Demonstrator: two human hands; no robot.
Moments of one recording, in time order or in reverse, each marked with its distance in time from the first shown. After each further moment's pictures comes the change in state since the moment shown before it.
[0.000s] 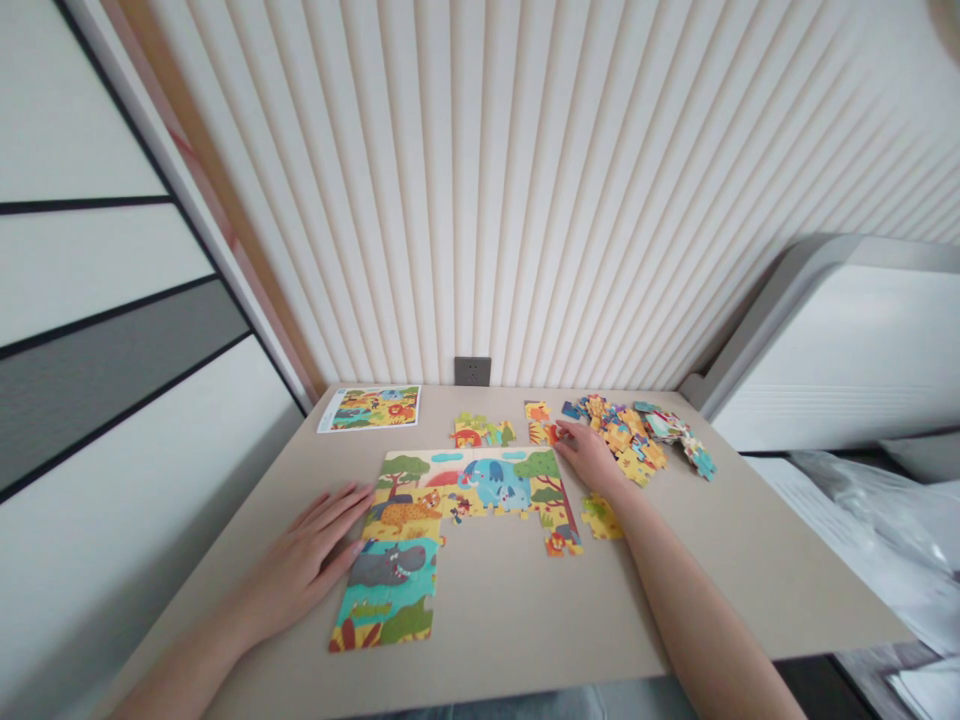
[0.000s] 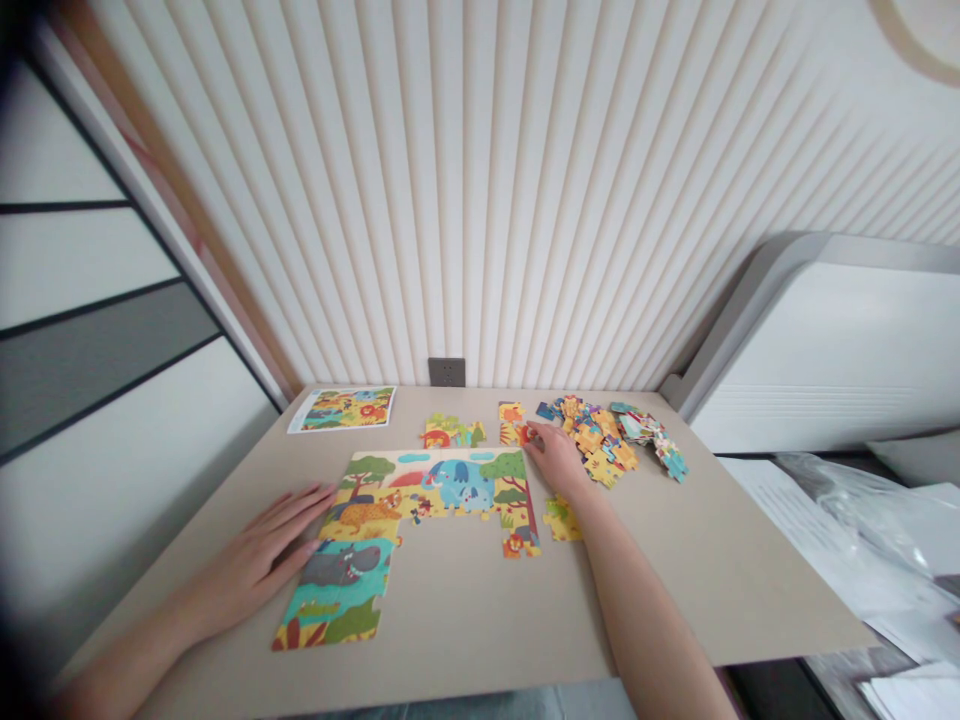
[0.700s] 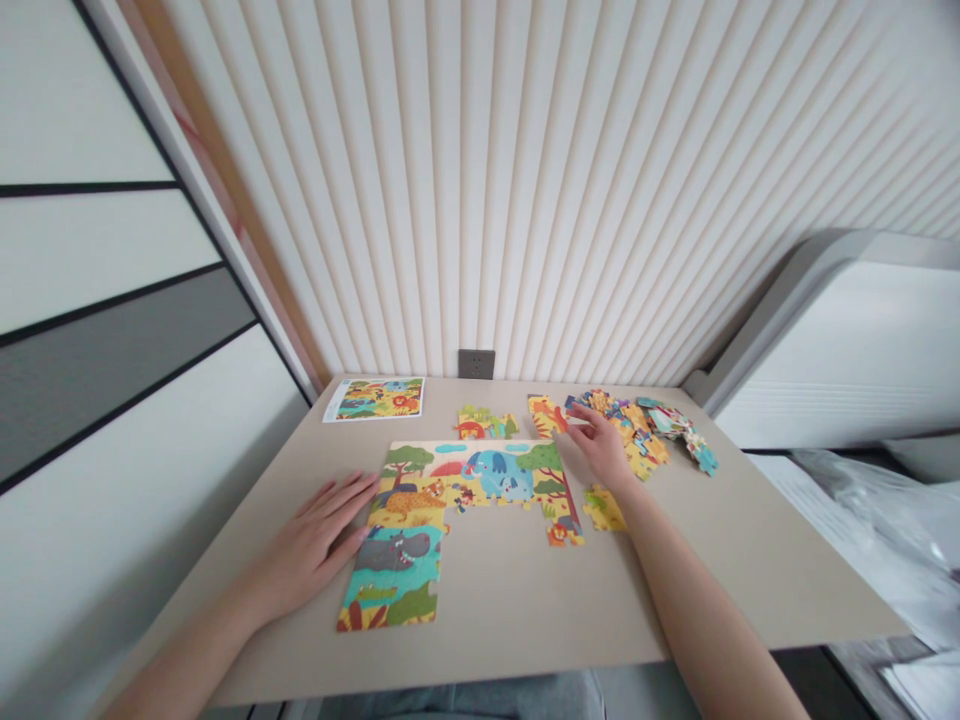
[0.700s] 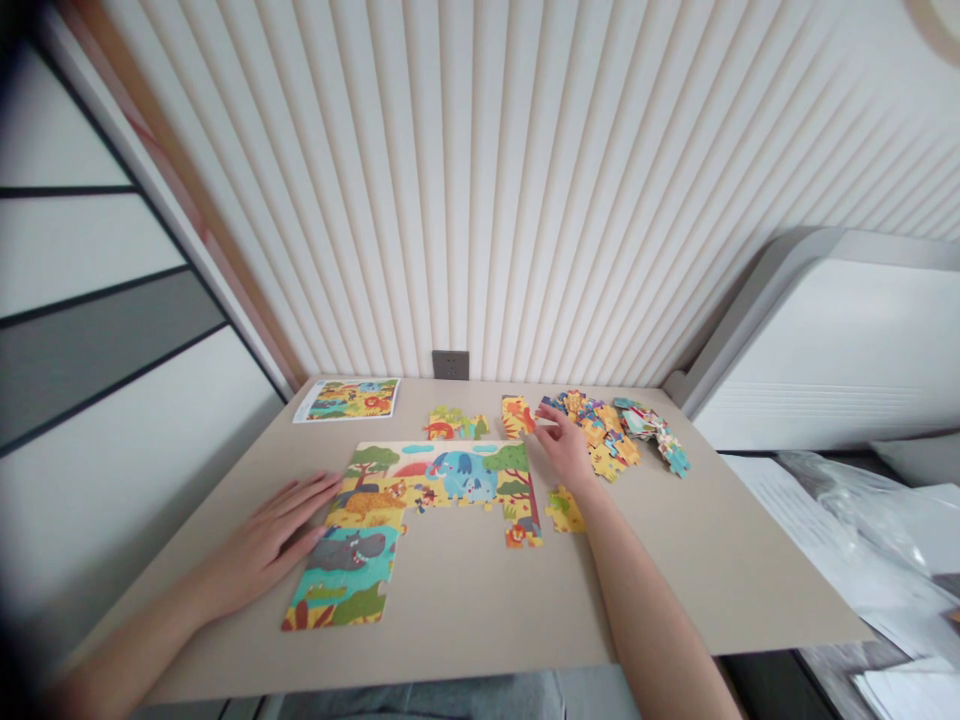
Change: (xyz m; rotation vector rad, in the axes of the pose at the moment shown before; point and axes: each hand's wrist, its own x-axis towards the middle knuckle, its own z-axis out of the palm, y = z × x) left_hand 0.000 0.001 0.000 -0.004 -0.014 -0.006; right_hand -0.006 -0.009 0.000 0.520 0.160 0.132
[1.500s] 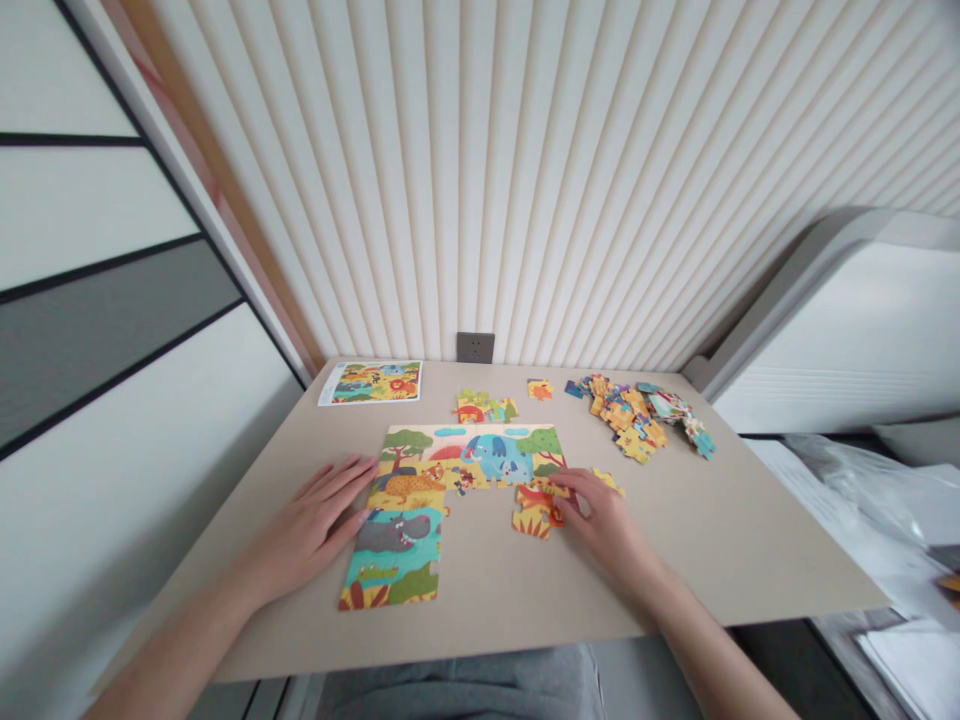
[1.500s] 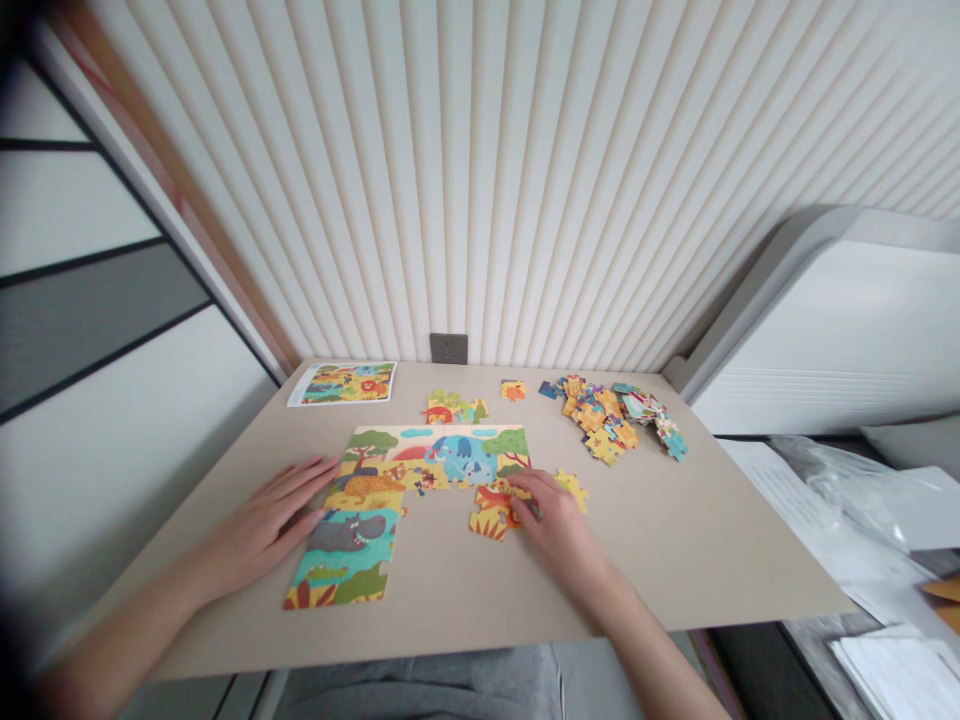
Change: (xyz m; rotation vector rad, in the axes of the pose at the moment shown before) left_hand 0.001 0.003 -0.002 -0.014 0.013 0.003; right_hand -0.132 -0.077 0.000 -0.248 -0.286 -0.083
